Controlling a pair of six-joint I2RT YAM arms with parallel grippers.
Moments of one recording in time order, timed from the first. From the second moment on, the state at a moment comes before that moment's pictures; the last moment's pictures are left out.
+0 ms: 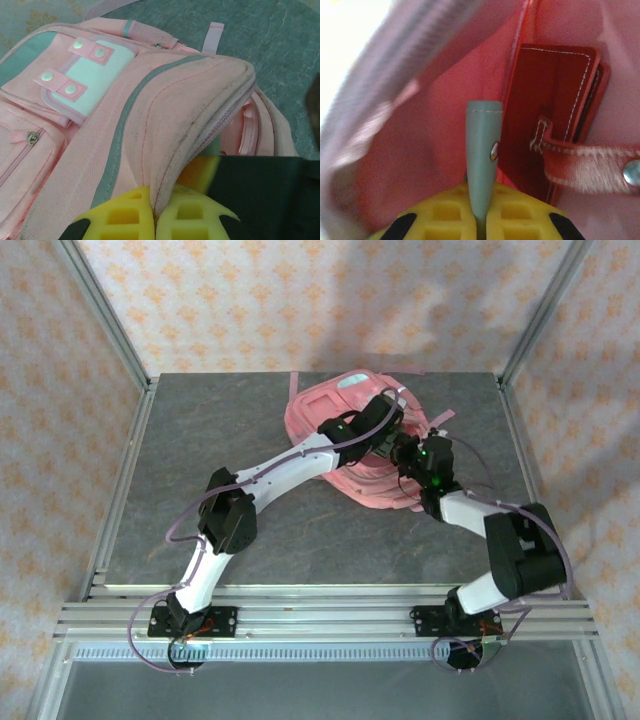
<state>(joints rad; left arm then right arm) -0.82 2.16 2.06 -0.62 -0.28 -0.18 0.26 1.52 0.64 0.63 -0.22 1.37</state>
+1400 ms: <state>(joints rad) -0.57 1.87 1.55 -0.34 -0.05 -0.51 0.40 0.98 0.56 -0.13 -0.11 0.96</state>
